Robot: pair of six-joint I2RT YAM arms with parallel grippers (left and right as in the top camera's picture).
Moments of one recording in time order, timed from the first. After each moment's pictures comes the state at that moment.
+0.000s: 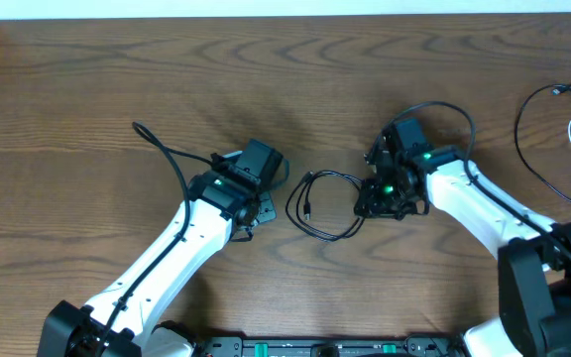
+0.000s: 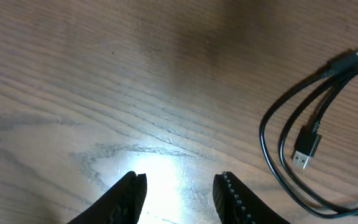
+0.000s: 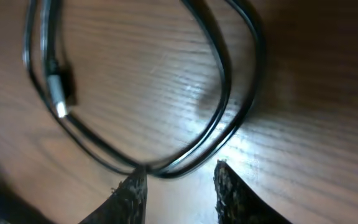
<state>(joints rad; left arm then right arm) -0.51 1.42 0.96 -0.89 -0.14 -0.79 0.35 1.71 0.97 -0.68 -0.40 0.31</state>
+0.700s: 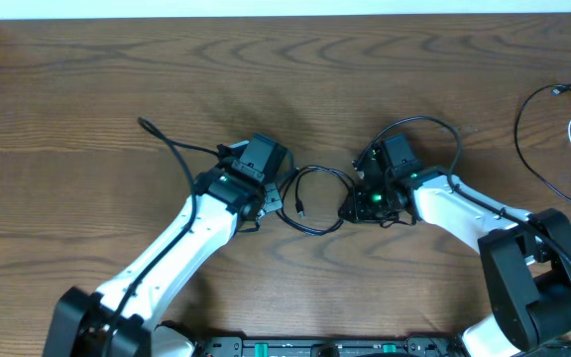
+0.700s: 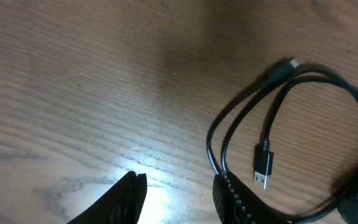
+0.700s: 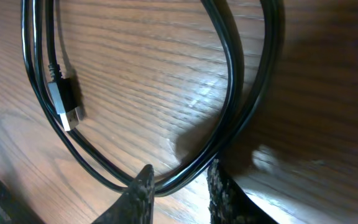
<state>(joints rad) -0.51 1.47 0.96 -0.76 -0.14 -0.79 0.41 1.74 0.85 -0.39 -0.48 0.40</state>
